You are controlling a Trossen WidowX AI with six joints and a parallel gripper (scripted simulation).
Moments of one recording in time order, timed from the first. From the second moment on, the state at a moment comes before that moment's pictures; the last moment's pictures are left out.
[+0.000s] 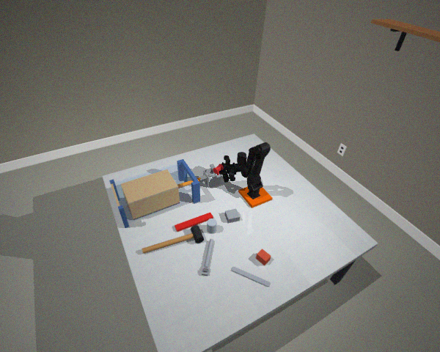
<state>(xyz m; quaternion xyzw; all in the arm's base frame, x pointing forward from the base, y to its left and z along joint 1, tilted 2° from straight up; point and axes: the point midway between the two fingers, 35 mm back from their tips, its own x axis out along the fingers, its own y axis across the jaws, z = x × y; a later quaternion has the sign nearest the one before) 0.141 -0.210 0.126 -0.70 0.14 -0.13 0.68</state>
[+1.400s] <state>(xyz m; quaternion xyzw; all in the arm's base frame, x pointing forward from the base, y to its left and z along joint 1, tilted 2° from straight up) 0.141 -0.210 0.118 -0.70 0.14 -0.13 0.68</state>
